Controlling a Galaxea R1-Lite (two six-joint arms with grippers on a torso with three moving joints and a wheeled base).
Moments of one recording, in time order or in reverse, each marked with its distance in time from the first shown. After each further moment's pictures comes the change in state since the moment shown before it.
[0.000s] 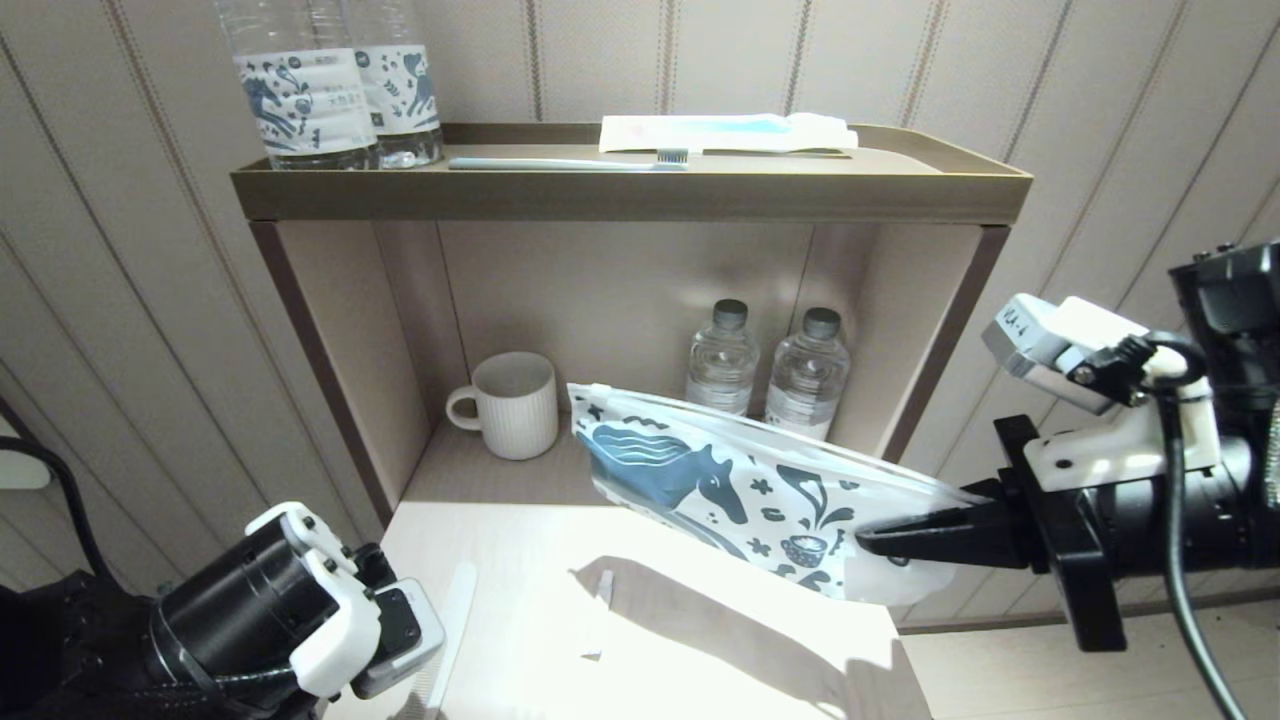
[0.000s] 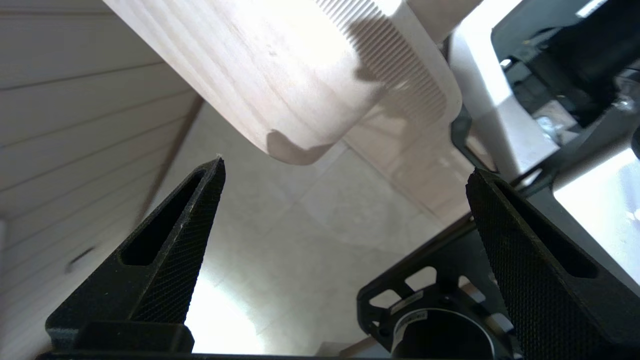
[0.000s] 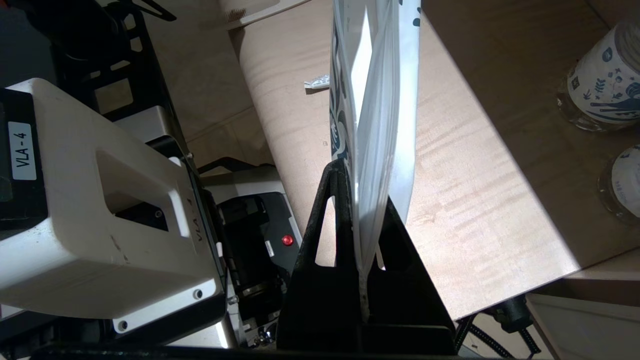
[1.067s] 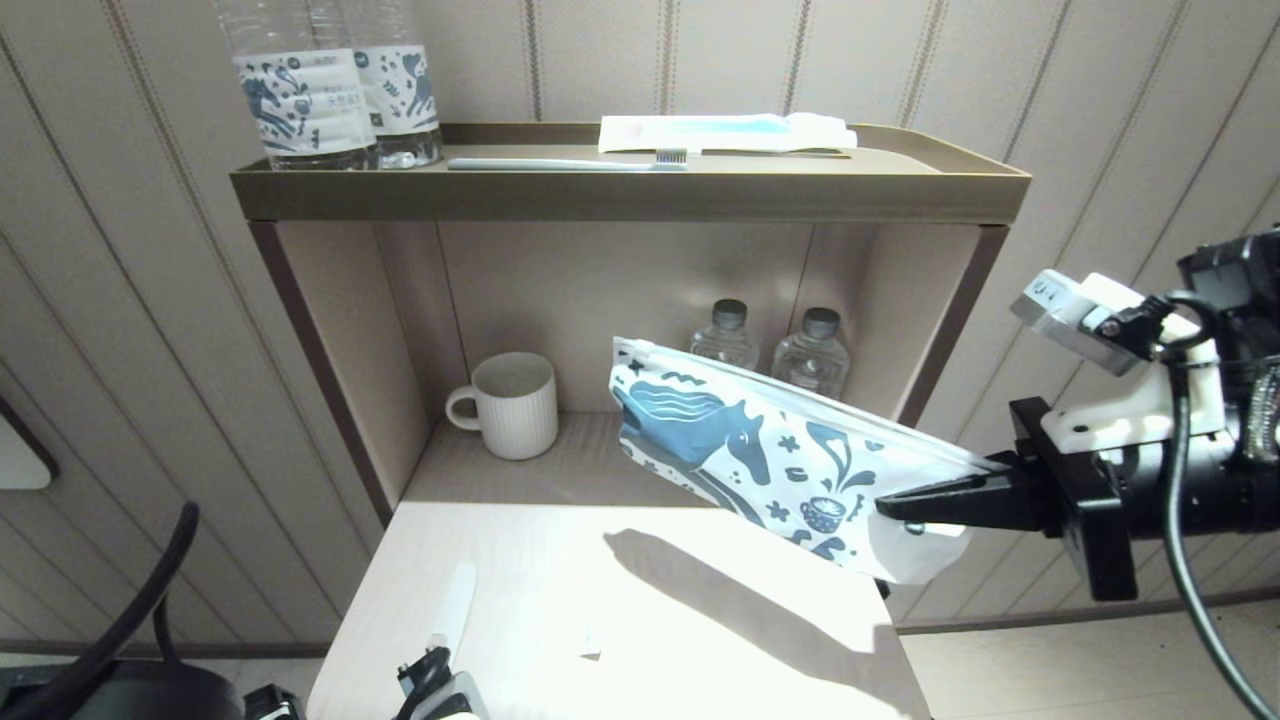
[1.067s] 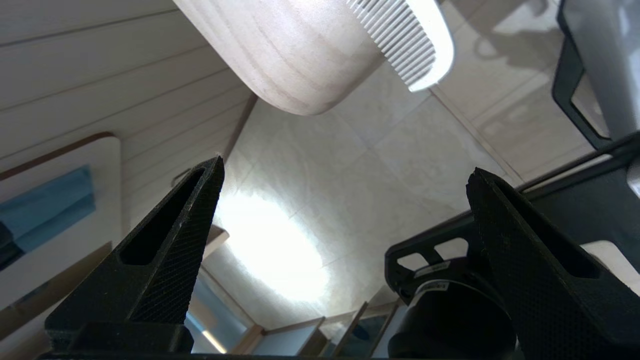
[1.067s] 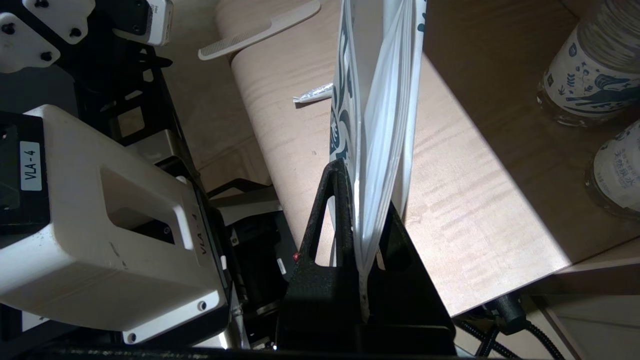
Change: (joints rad) left arm -0.327 0.207 -0.043 0.231 0.300 -0.392; right arm -0.151 0.033 -0.010 -0.007 0.160 -0.010
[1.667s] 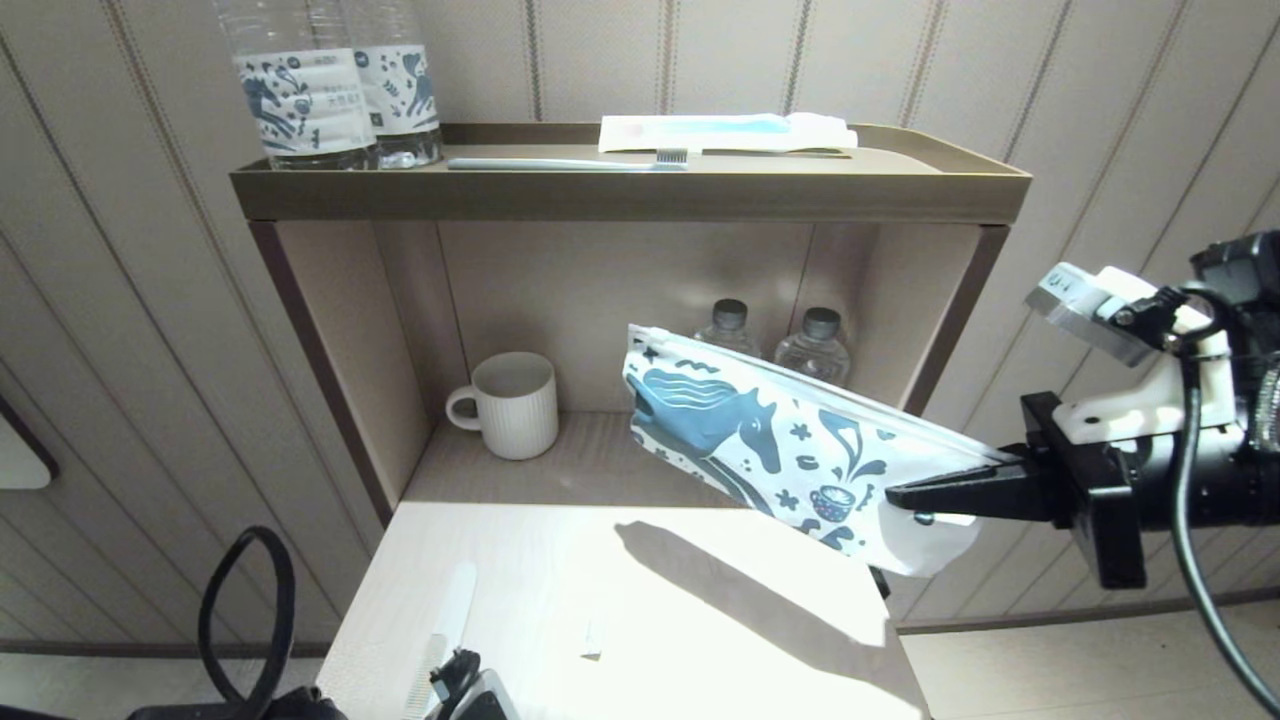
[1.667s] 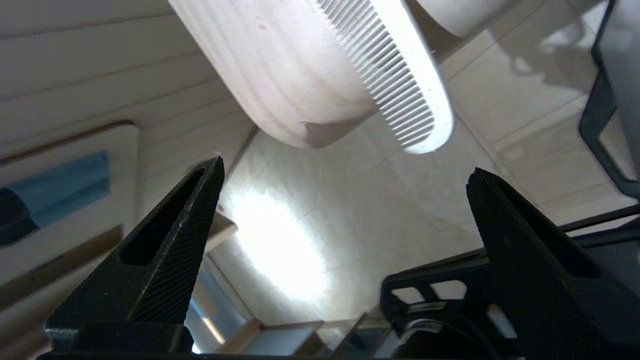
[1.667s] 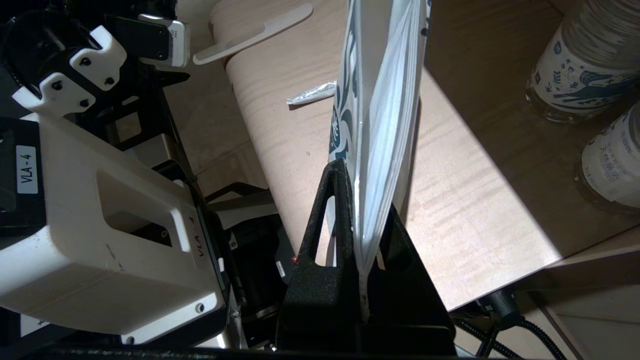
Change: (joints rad) left arm -0.017 0.111 0.032 -0.085 0.093 -0.097; right arm -0.030 -0.001 -0.001 0.000 0.021 0.000
